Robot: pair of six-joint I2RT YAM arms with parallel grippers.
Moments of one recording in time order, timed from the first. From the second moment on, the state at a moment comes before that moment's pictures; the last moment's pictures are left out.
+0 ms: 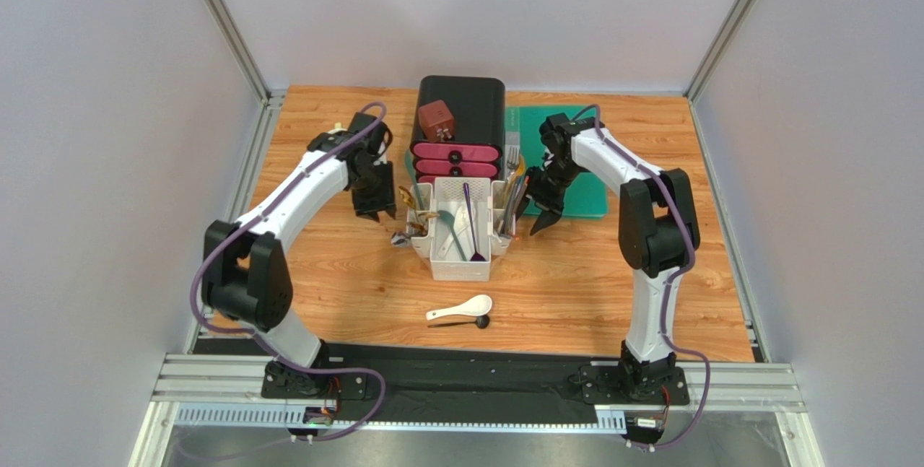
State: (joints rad) left arm -0.33 1.64 1.35 -0.95 0.04 -0.46; right arm 0.31 2.05 1.62 -1.11 -0.43 0.65
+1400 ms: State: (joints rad) left arm -1.00 1.46 1.18 -0.99 0.07 0.00; right arm 0.24 1.78 1.21 -1.01 -0.43 0.72
